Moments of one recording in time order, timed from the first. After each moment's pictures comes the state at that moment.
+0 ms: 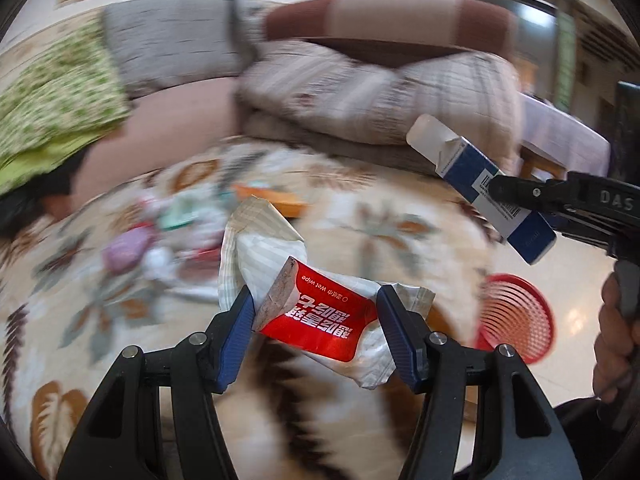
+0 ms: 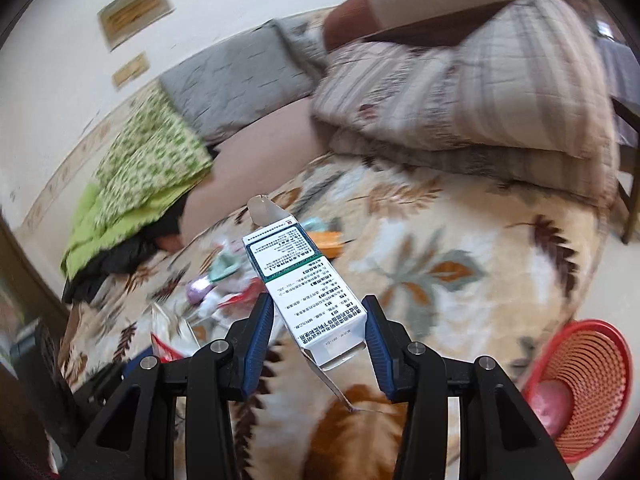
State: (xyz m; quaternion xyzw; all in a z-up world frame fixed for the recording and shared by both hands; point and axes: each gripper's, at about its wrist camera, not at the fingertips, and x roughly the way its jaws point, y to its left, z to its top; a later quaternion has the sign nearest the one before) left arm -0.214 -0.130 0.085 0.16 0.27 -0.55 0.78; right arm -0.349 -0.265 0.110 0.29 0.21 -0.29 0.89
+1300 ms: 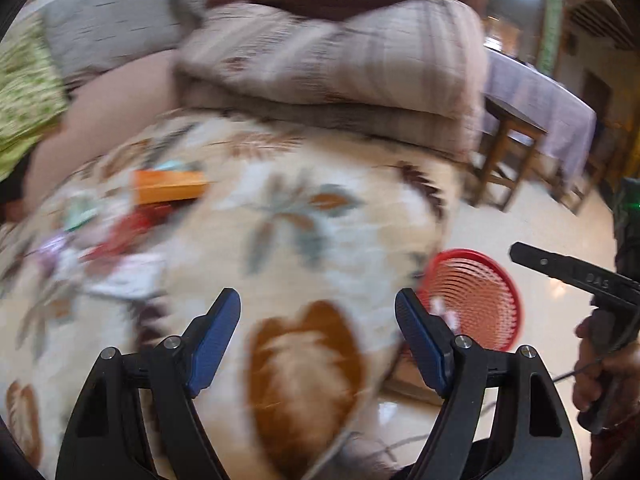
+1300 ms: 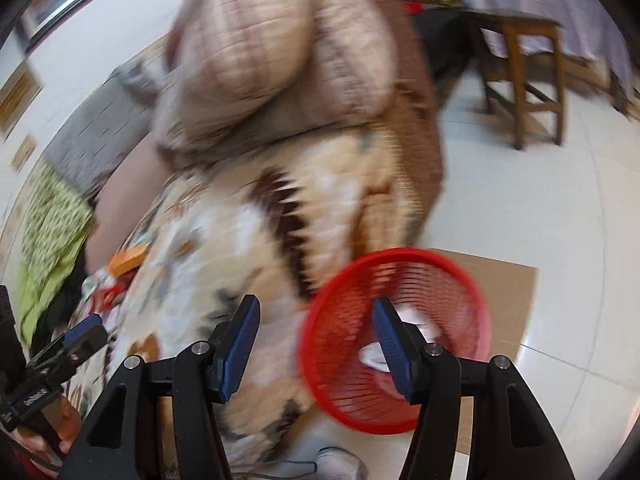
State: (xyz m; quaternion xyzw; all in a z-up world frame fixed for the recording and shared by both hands) left arm -0.268 -0.194 0.078 0.20 0.33 -0.54 0.75; right arm -0.538 -0.350 0.038 0.38 0.24 -0.37 0.81
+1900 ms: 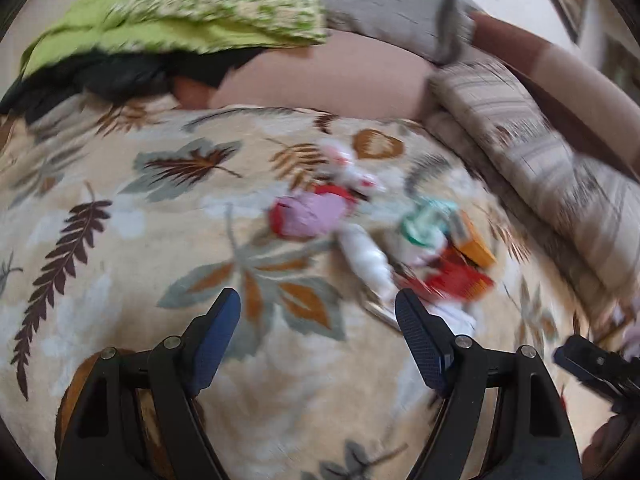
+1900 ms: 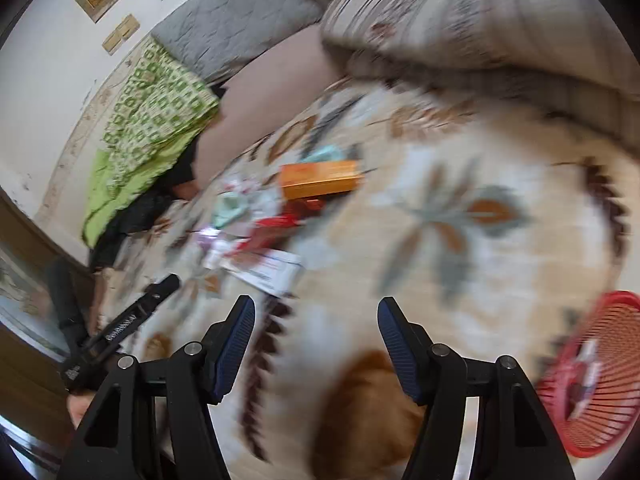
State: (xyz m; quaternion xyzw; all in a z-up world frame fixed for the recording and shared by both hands) left arm -0.027 -0.067 0.069 0.01 0.42 -0.31 0.85; right arm -0.258 -0.285 0.070 0.37 0.33 -0.16 0.85
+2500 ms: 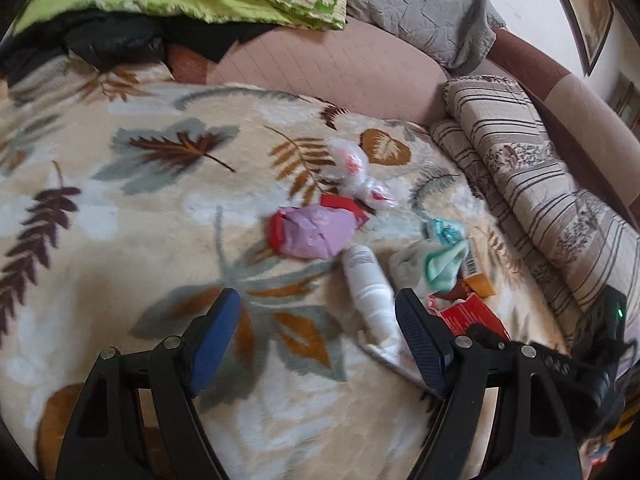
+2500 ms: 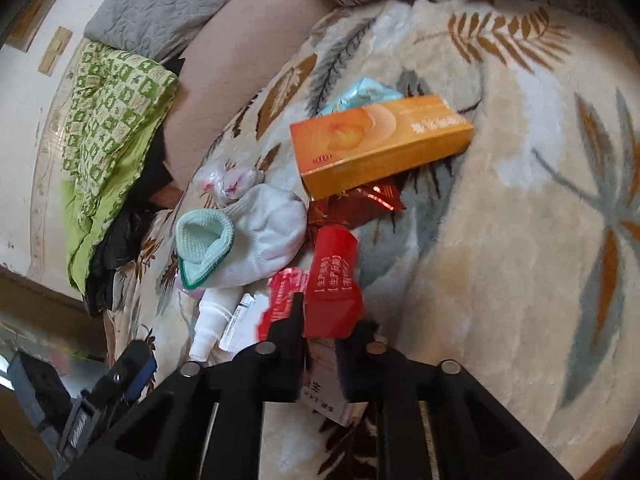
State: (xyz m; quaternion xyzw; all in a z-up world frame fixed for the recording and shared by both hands) left arm 0.014 -0.080 0.052 -0.05 0.46 -0.33 0.82; right arm -0.138 -0.306 0.006 0.45 0.35 -0.16 0.81
